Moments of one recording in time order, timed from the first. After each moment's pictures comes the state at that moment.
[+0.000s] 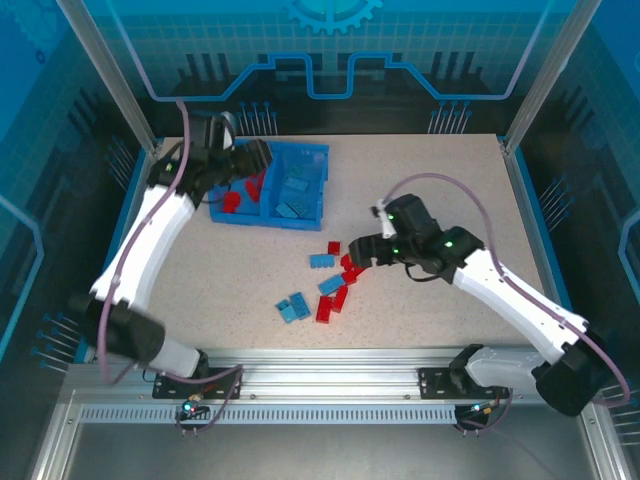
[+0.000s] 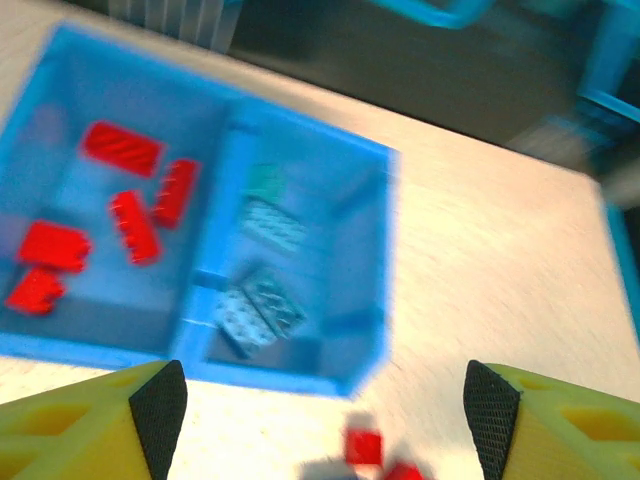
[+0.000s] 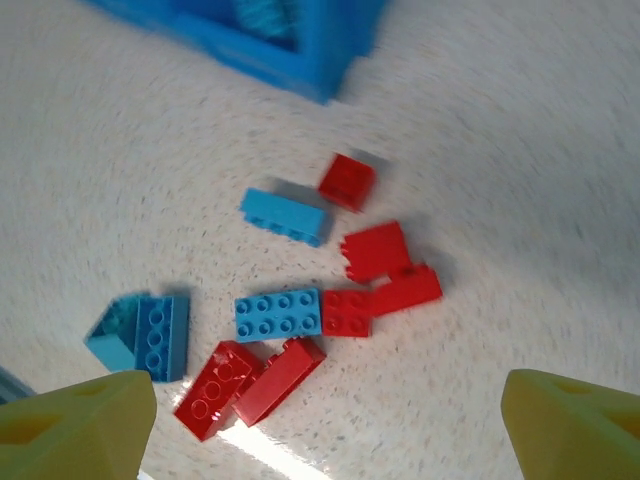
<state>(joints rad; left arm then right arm) -0.24 1.40 1.55 -0.75 0.10 -0.48 0.68 1.23 1.10 -0.73 -0.02 0.30</state>
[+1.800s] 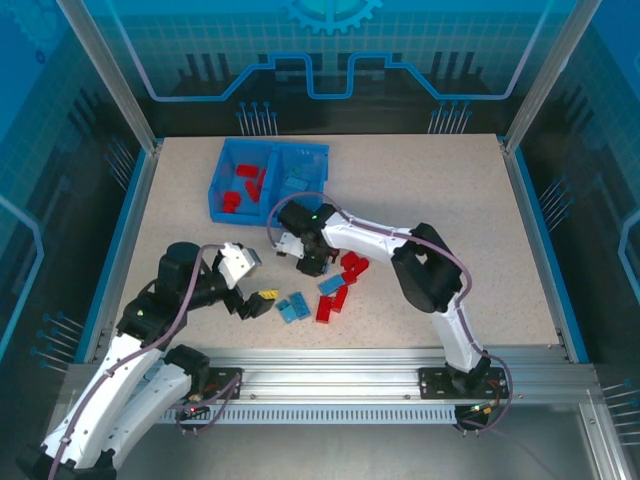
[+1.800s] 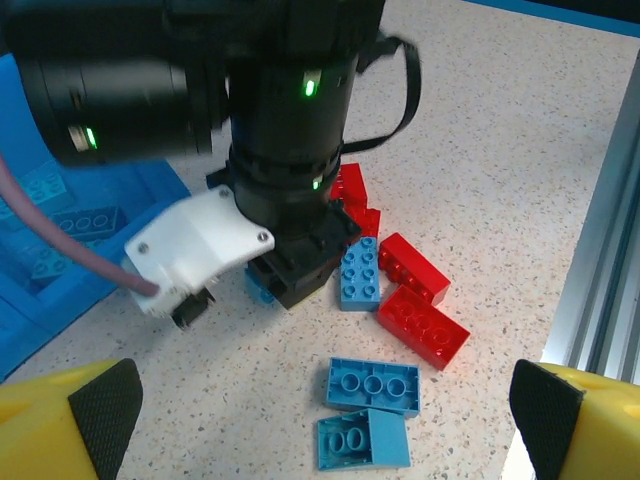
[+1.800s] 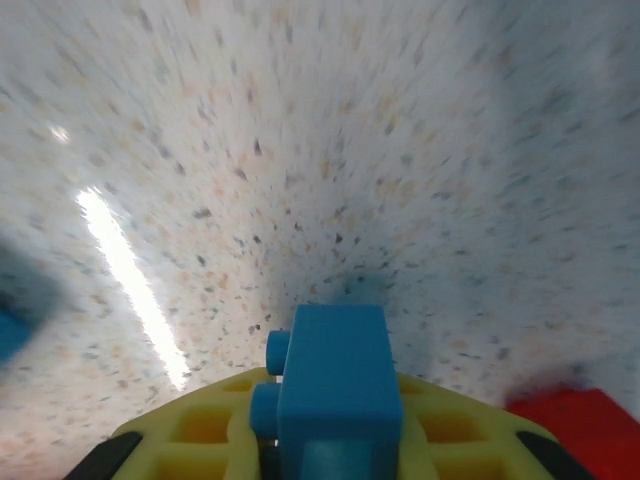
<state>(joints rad) -0.34 0.58 0.65 -0.62 0.49 0.33 0.86 2.12 1.71 -0.92 0.02 -0.38</state>
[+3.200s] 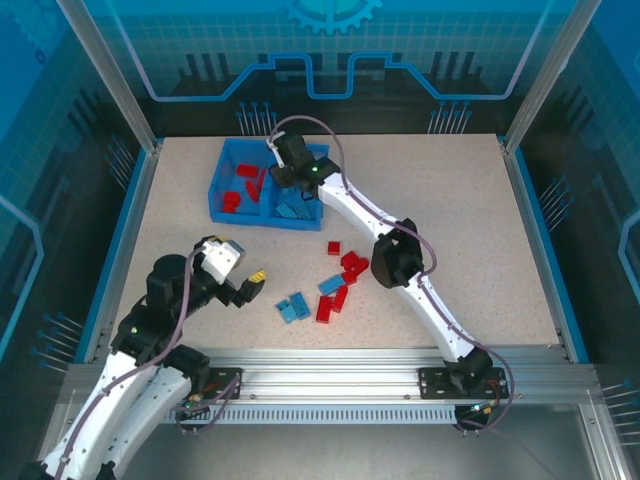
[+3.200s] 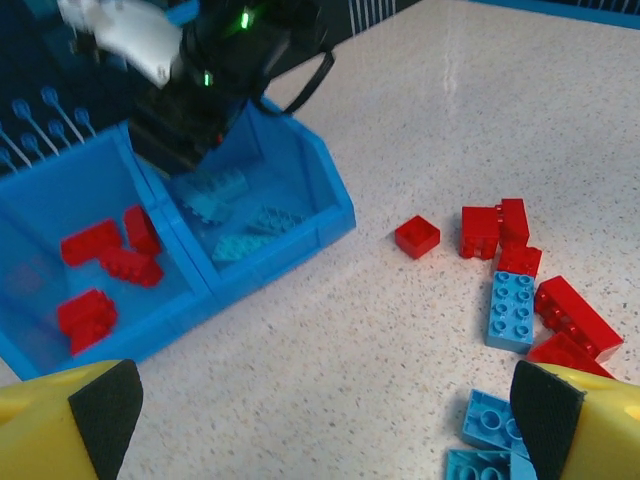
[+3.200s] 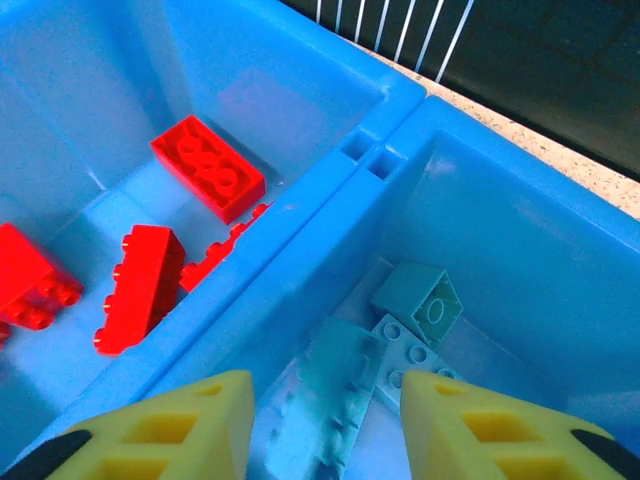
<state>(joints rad) -0.34 0.48 0.59 -0.51 0.18 0.24 0.69 2.67 2.69 -0.70 0.16 0.04</state>
